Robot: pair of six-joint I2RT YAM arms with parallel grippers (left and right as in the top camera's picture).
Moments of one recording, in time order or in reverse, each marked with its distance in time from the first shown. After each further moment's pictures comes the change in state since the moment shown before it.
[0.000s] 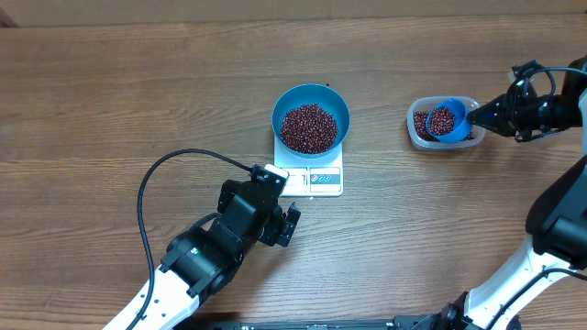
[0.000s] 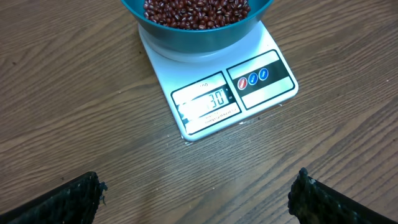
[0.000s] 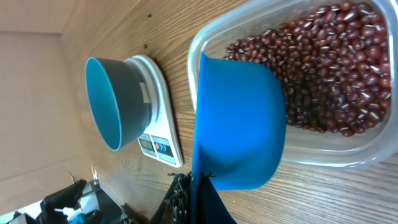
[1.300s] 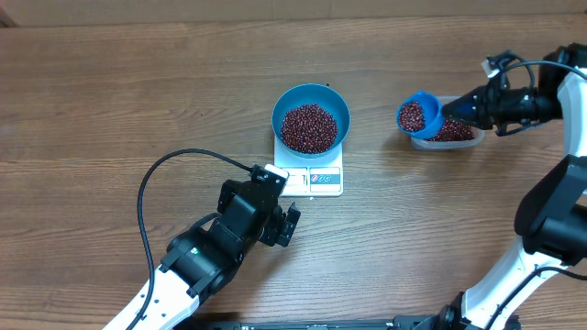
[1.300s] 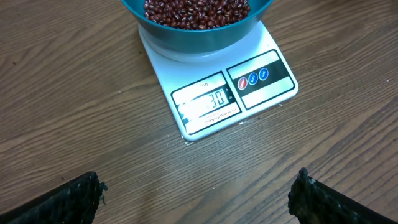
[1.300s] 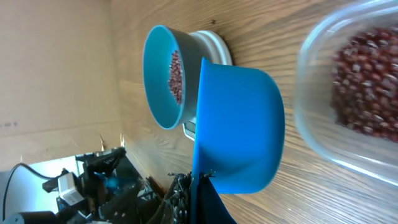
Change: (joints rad) left arm 0.000 0.000 0.000 0.000 0.000 0.000; right arm 0.111 -0.011 0.037 -0.120 -0.154 -0.109
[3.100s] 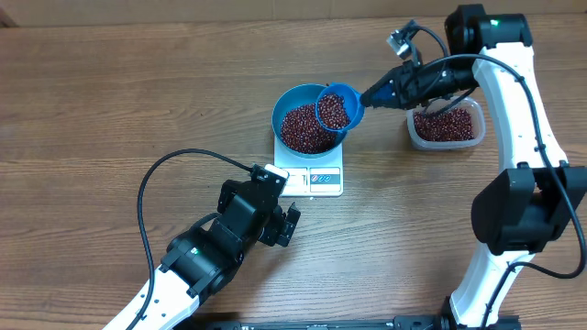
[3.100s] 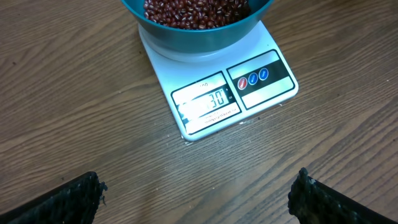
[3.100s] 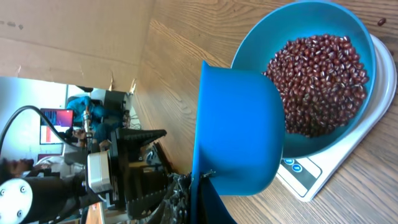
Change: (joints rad) left arm 0.000 0.000 0.000 0.000 0.000 0.000; right arm 0.389 -0.005 0.163 0.036 -0.080 0.022
